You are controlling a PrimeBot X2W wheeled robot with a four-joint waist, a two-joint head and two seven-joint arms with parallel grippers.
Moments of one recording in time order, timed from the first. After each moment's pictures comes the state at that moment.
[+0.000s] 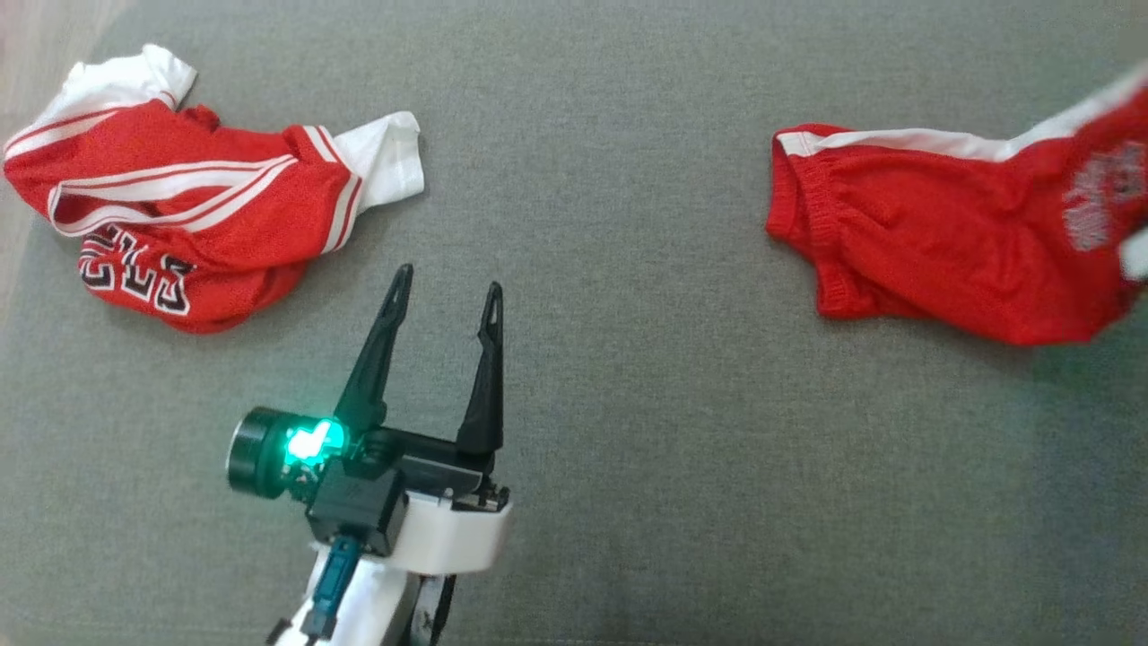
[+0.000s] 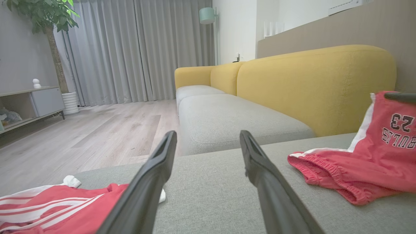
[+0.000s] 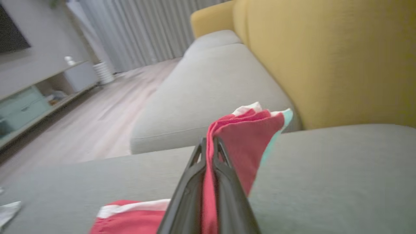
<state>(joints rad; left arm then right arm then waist) -0.20 0.16 -0.51 -0.02 -0.17 0.25 -0.26 -0.59 -0.54 0.16 0.56 0.73 0.13 -0.02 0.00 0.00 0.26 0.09</state>
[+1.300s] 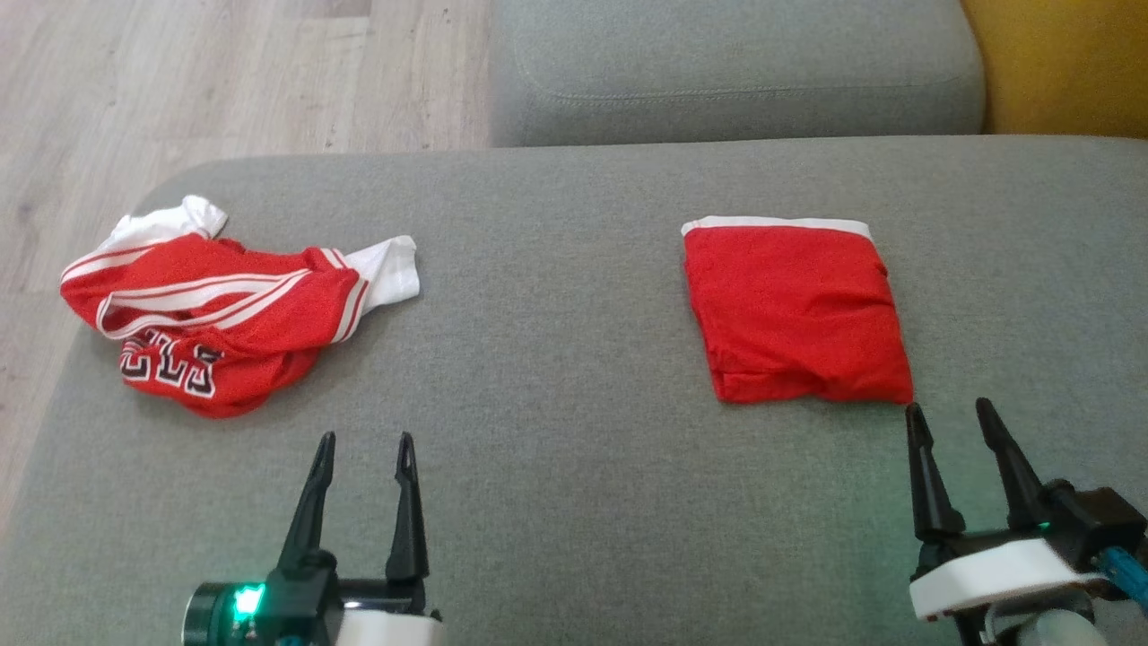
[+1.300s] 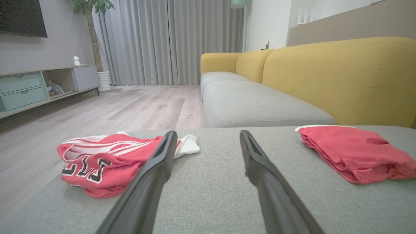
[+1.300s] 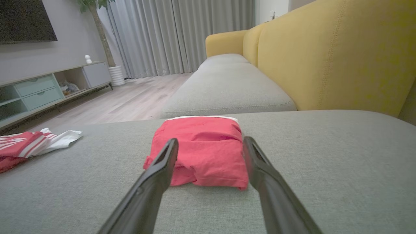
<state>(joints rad) 0.08 0.08 -0.28 0.10 -0.14 0.17 -0.26 0.05 -0.13 0.03 0.24 0.20 0.13 -0.25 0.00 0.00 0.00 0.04</state>
